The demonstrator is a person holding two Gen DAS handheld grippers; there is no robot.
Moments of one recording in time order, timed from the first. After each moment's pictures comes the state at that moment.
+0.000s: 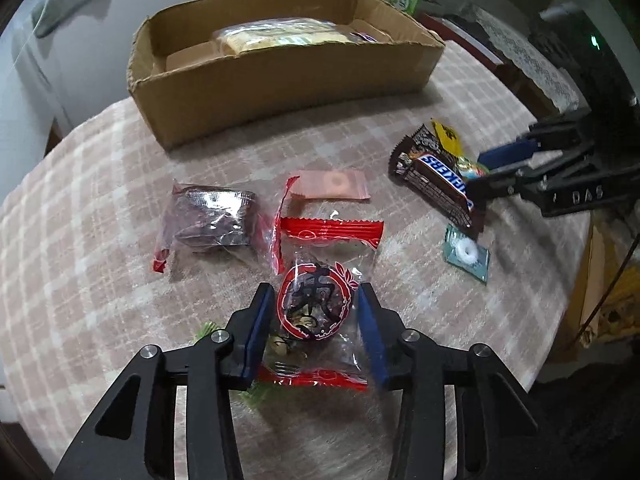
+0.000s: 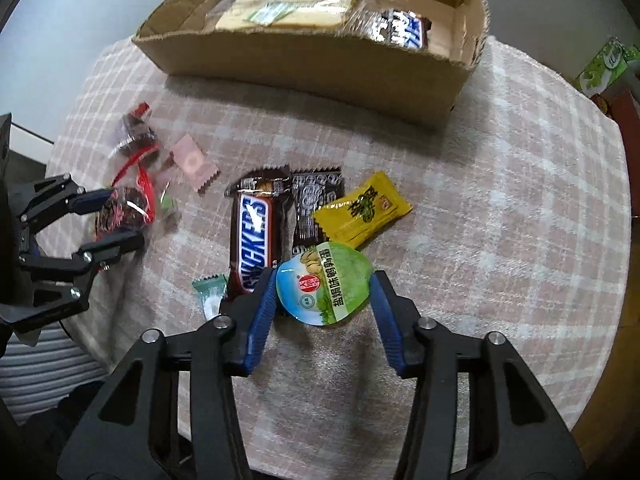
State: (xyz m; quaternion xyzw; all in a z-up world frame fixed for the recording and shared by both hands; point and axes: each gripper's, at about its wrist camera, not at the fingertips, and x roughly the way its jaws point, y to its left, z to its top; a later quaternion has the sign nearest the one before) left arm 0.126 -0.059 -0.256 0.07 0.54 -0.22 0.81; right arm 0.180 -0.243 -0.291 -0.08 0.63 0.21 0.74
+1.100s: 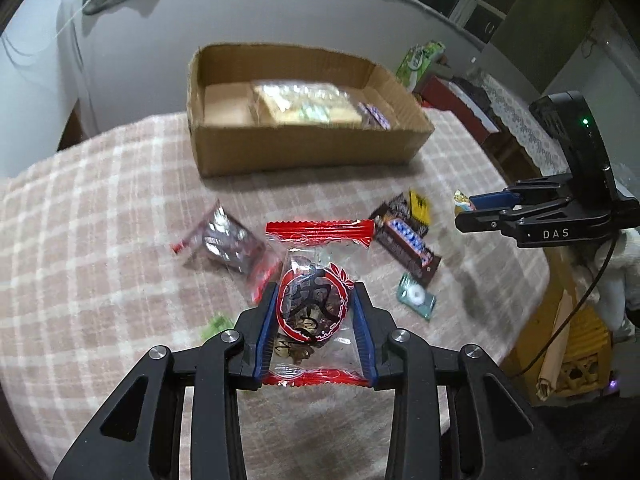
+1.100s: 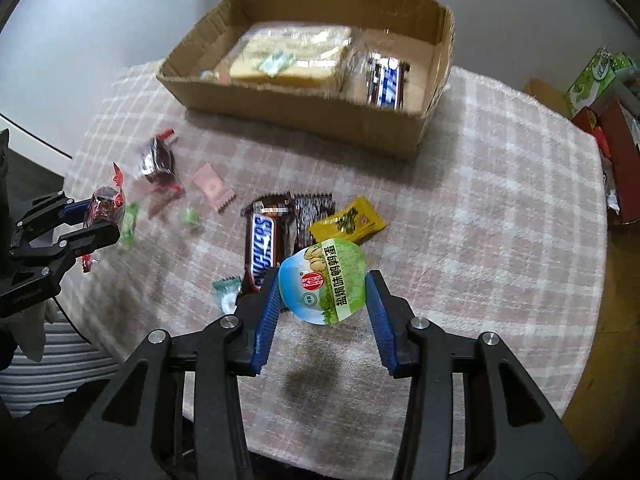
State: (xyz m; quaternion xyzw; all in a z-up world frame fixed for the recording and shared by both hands) left arm 0.105 -0.019 -0.198 -0.03 0.50 -0.21 0.84; right arm 0.177 -0.267 -0.245 -0.07 0.60 0.22 0.77
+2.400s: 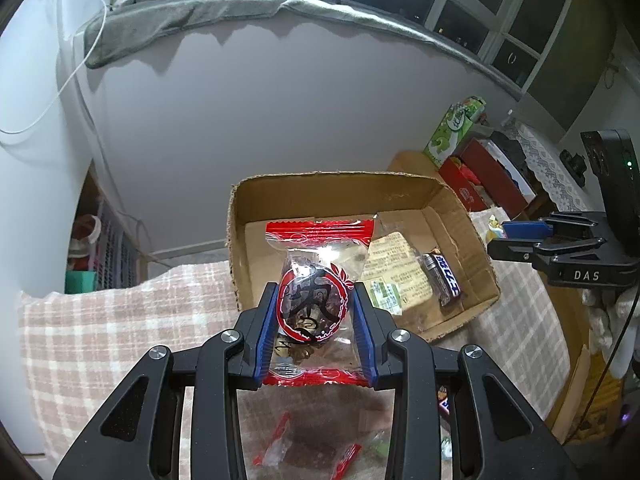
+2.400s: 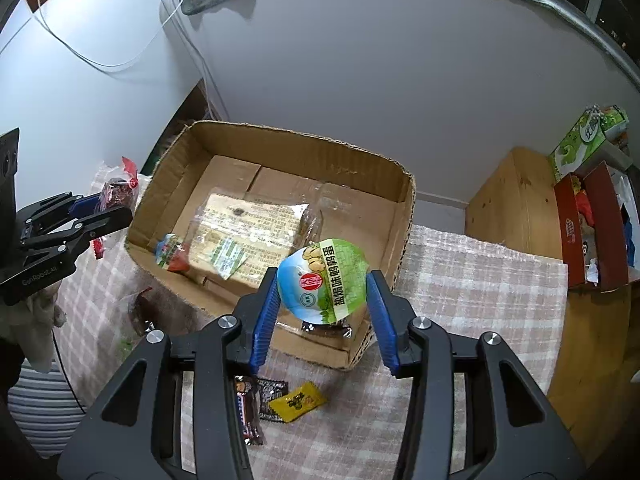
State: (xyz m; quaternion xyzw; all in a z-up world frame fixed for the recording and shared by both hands) left arm 0.255 -0.016 -0.162 -0.03 0.46 -0.17 0.87; right arm 0.307 -0.253 -0.188 -0.06 0.54 0.20 0.81
